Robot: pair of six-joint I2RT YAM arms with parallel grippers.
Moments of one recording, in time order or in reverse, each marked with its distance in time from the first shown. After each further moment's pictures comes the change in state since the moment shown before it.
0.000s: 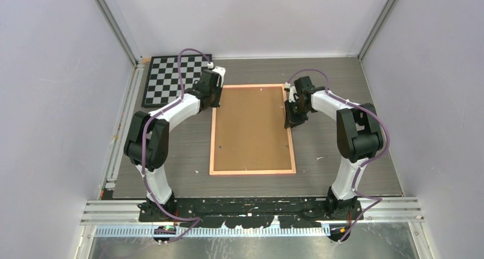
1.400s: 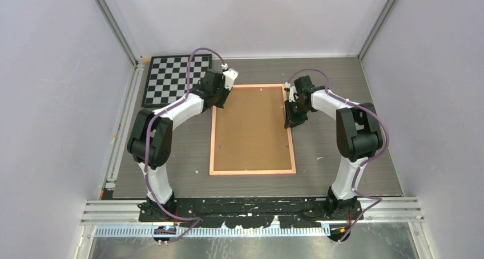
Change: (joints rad) left arm -0.033 0.039 0.021 0.048 0.164 0.252; right arm -0.002 0.011 0.013 -0.014 -0.006 0.000
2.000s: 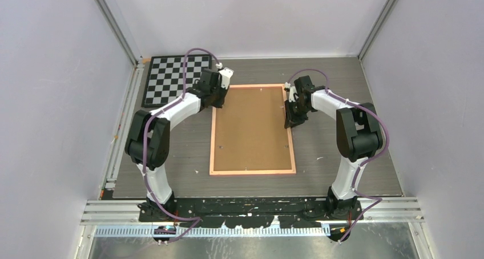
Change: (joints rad) left arm 0.032 -0.021 -0.003 -0.034 0.034 -0.074; right arm 0.000 0.000 0.000 0.000 0.000 0.000
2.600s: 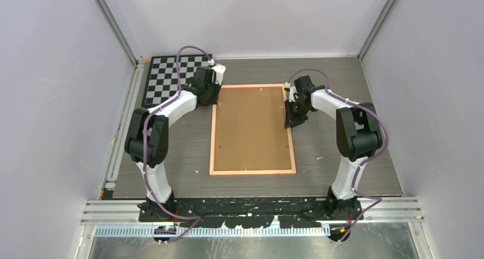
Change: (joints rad) left arm 0.057 0.021 0.019 0.014 -0.034 -0.034; right arm -0.002 0.006 0.007 -0.008 -0.005 0.000
